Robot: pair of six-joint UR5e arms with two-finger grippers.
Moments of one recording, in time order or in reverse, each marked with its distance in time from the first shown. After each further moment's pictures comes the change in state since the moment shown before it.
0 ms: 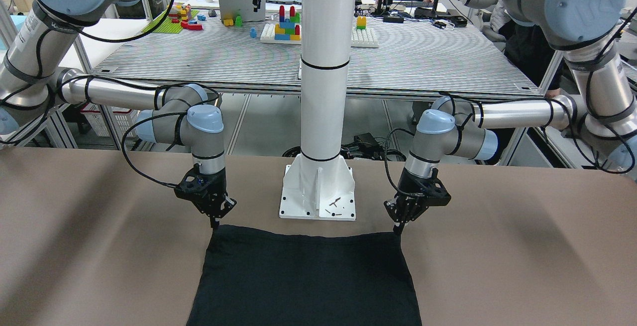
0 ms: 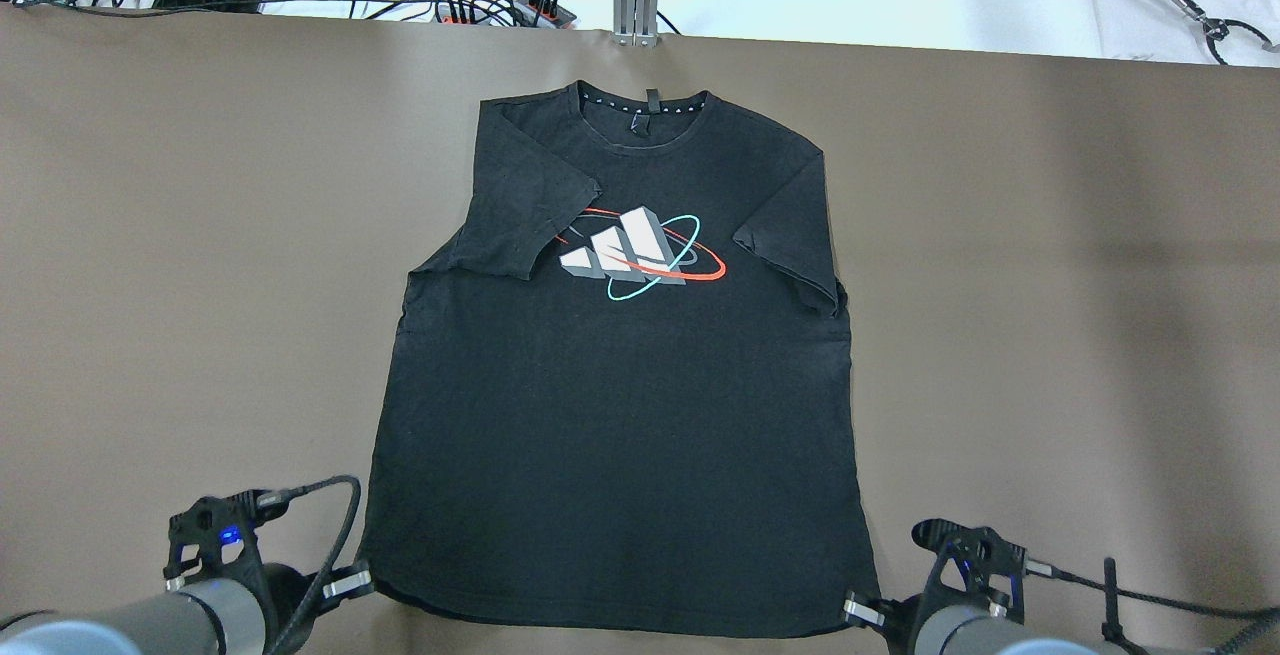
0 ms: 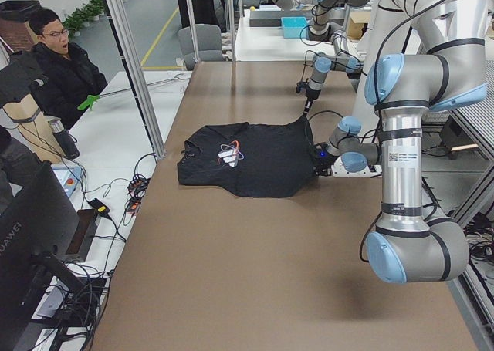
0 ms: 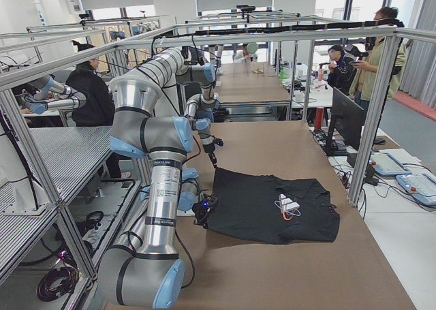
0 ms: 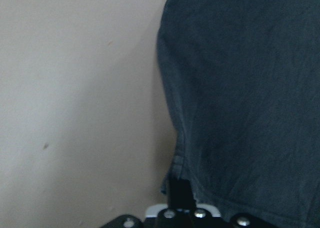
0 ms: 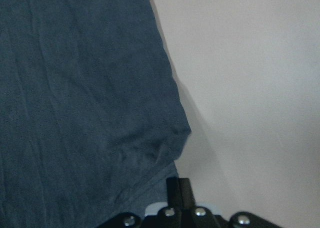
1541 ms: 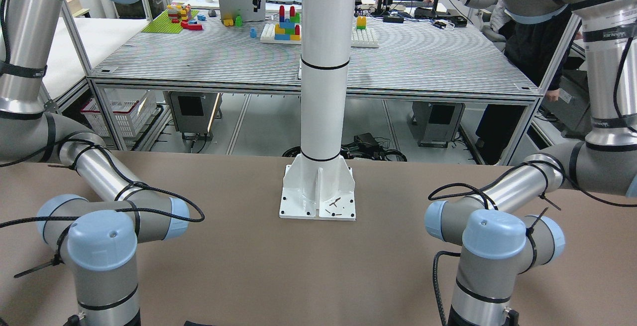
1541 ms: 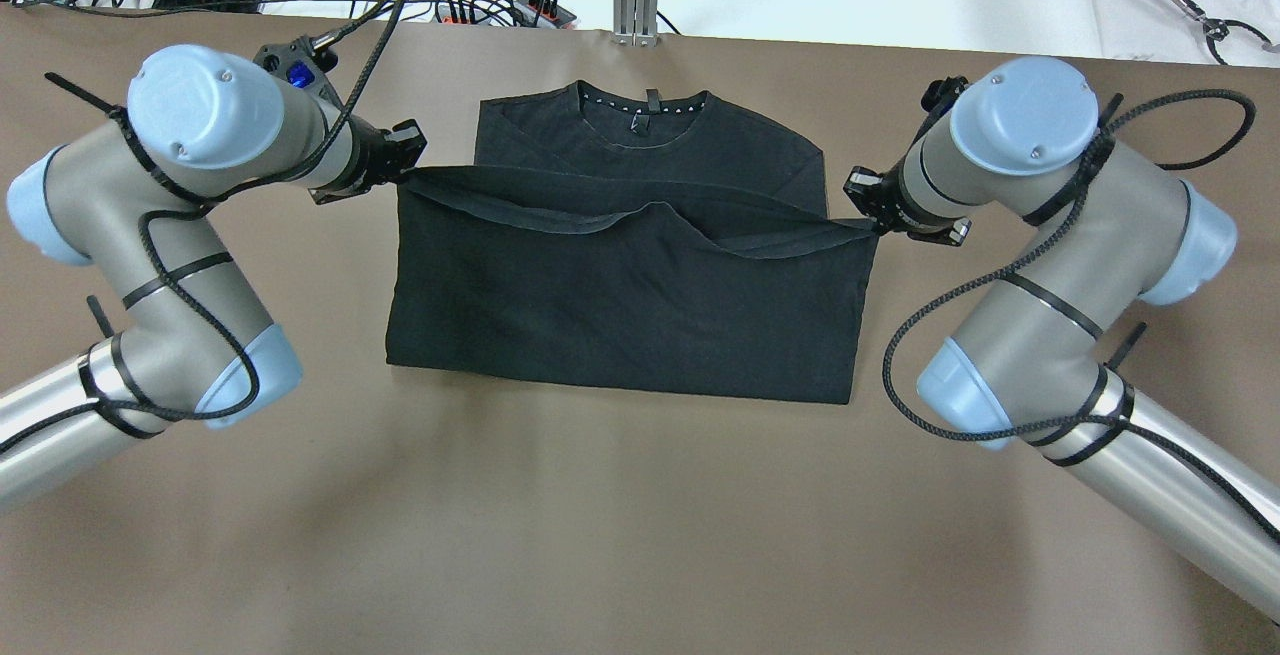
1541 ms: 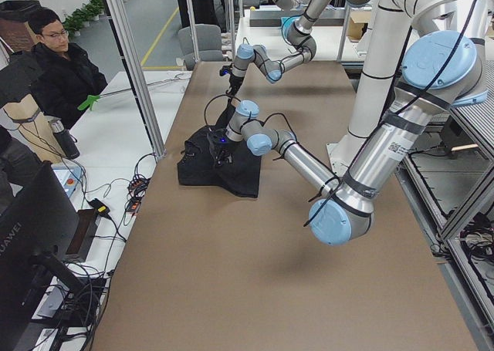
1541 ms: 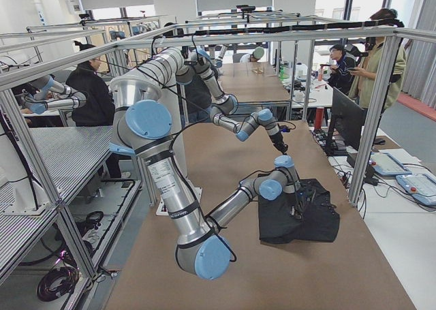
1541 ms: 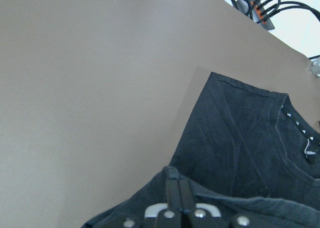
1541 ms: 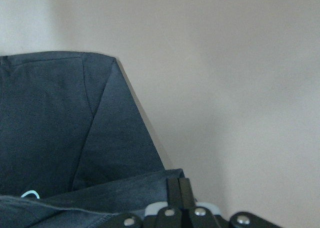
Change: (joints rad) left arm -0.701 -0.565 0.629 -0.014 -0.353 0.216; right arm 0.757 0.559 -0.655 0.057 0.385 -0.363
